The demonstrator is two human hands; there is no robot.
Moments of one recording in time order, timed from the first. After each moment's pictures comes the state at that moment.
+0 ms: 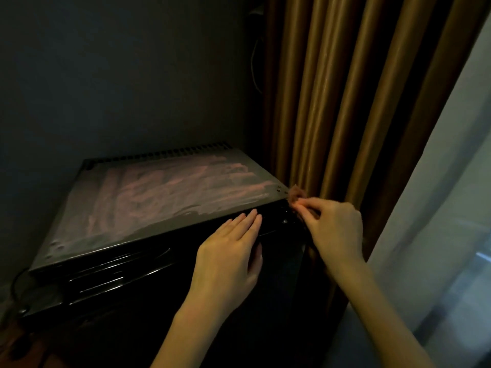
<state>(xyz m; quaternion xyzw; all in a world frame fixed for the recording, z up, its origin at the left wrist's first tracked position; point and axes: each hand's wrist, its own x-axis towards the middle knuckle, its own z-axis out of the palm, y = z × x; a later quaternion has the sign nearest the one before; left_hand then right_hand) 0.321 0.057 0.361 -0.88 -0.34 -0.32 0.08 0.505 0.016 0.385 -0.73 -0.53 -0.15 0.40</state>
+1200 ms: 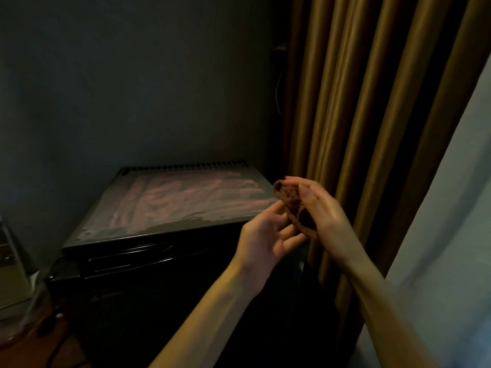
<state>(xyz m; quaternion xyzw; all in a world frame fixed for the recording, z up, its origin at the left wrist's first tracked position) 0.385 0.035 0.404 -0.50 -0.08 -0.42 -0.75 0.518 0.017 0.423 -0.47 -0.64 0.22 0.57</state>
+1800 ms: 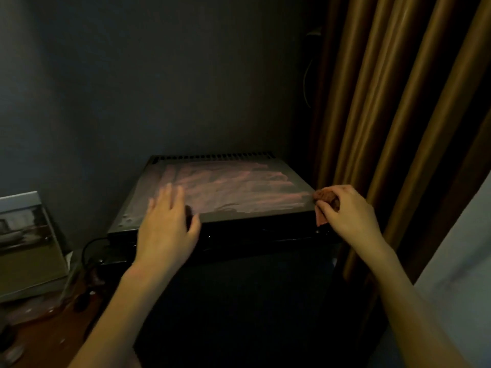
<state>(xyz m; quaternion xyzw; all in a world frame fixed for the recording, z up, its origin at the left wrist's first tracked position) 0.220 0.082 0.395 -0.73 -0.63 -0.25 0.04 0.522 0.067 0.404 -0.74 -0.59 -0.04 0.33</state>
